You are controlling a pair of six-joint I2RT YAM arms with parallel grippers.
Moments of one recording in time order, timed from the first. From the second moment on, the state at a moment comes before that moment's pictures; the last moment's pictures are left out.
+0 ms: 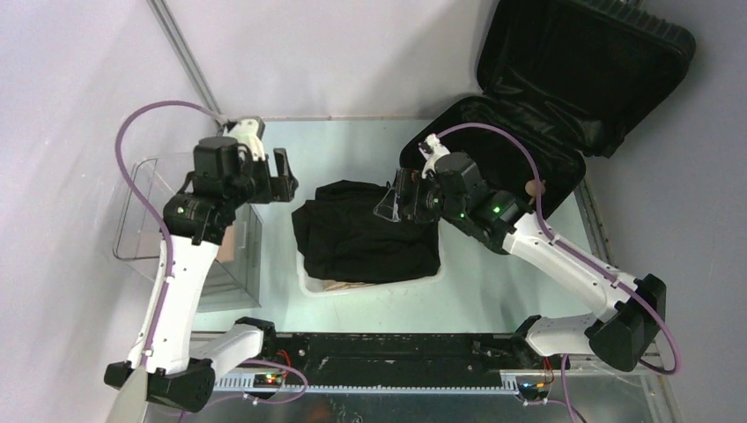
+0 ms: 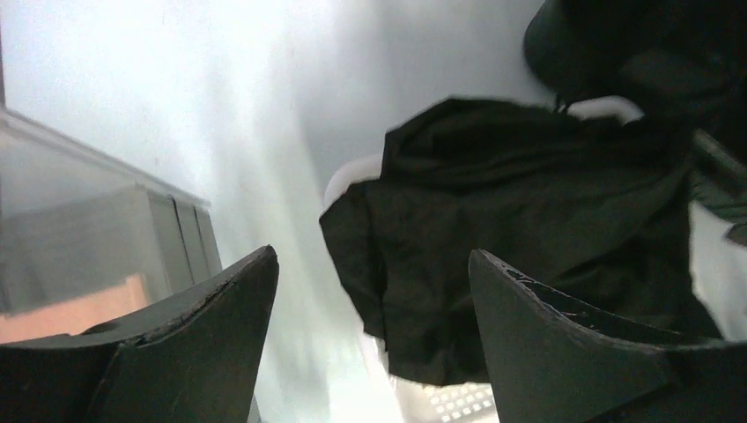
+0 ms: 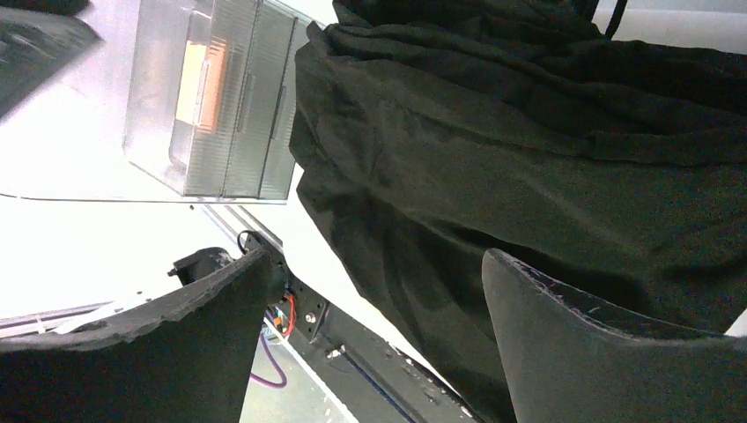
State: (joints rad) left arm -0.17 1.06 1.40 -0.89 0.08 -0.15; right arm 0.76 1.29 1.20 -0.42 -0.16 0.72
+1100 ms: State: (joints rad) left arm -0.35 1.12 0.77 -0.53 0.00 -0.34; right arm 0.61 1.41 0.94 -0.16 -0.13 0.58
